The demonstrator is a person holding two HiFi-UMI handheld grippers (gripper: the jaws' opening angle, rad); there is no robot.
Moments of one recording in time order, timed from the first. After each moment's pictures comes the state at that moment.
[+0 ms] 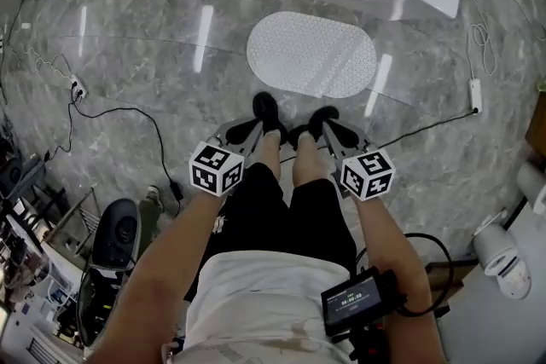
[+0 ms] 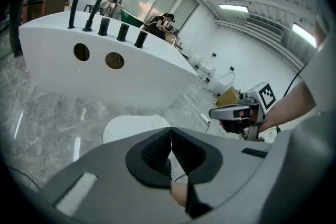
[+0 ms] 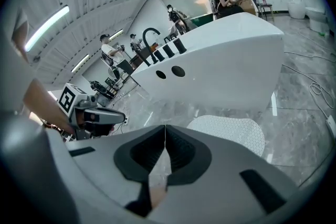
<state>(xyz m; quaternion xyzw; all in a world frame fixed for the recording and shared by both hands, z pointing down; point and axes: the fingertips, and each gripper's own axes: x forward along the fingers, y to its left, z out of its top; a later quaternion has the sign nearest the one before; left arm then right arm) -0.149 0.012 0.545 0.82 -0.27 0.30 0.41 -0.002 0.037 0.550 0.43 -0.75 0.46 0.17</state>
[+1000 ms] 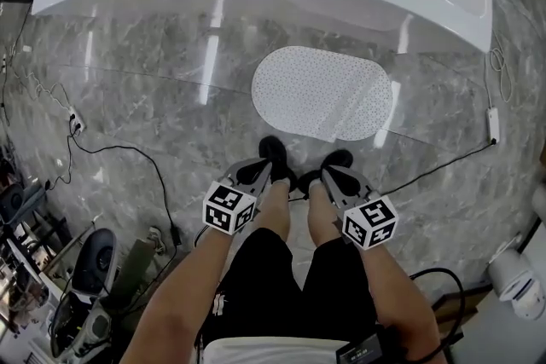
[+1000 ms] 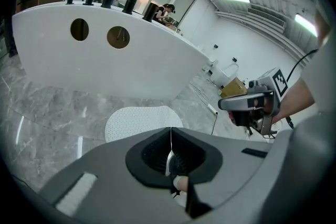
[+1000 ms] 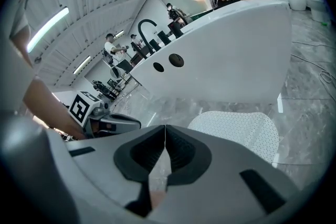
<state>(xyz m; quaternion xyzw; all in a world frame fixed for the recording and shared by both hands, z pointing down) -0.161 -0.001 0.676 0.81 -0.26 0.33 0.40 -0.034 0.021 0.644 0.42 -0.76 0.47 0.15</state>
